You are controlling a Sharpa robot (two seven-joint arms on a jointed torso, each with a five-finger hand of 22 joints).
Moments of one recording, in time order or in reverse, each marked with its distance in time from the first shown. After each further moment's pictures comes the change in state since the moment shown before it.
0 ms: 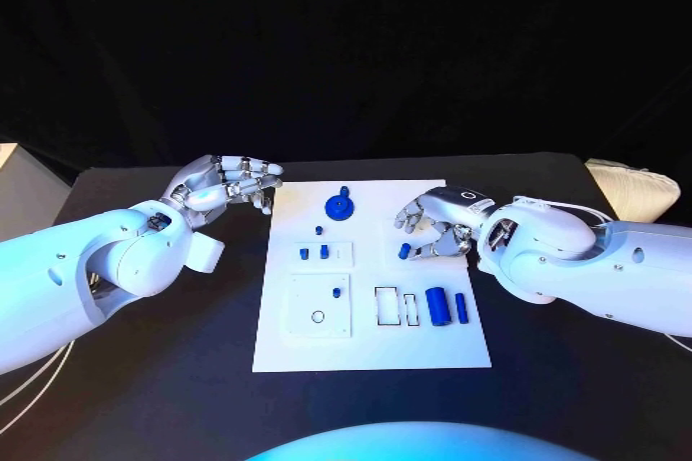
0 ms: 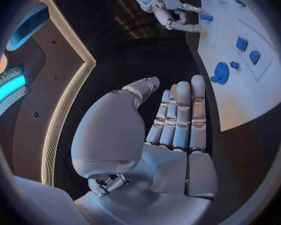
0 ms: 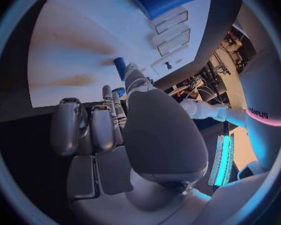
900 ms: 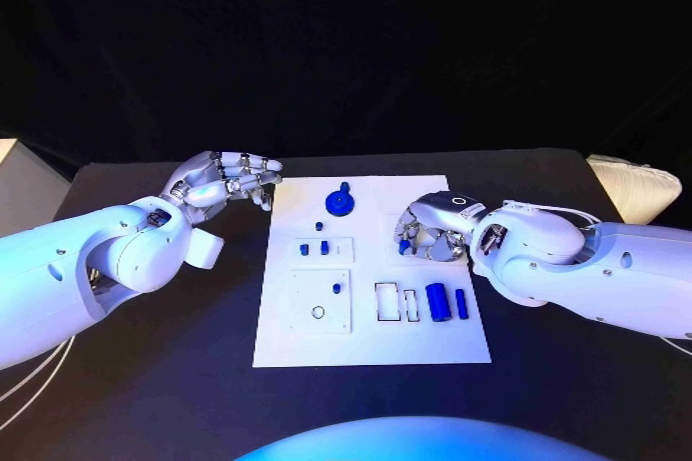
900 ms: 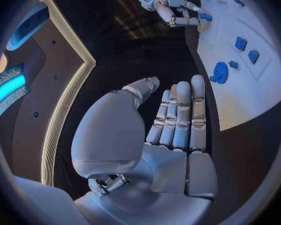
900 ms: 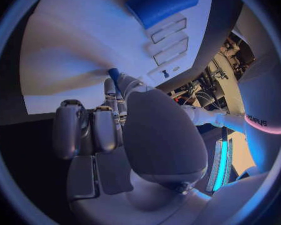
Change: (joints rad) left arm -0.002 0.000 0.000 -0.004 0.000 0.002 -0.001; left_hand 0.000 0.000 -0.003 0.003 0.000 0.000 0.000 0.000 0.000 0.000 0.000 0.000 0.000 0.000 0.000 0.000 -0.001 0.000 0.003 -0.004 -0.004 -0.004; right arm -0.022 0.026 -0.001 -0.003 -0.037 0.023 -0.011; right_hand 0.029 0.029 0.304 0.002 -0.007 0.166 -0.024 0.049 0.000 0.240 -0.036 -0.054 0.000 0.000 -0.022 0.024 0.008 0.000 0.000 -0.022 0.047 0.005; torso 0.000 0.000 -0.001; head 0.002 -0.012
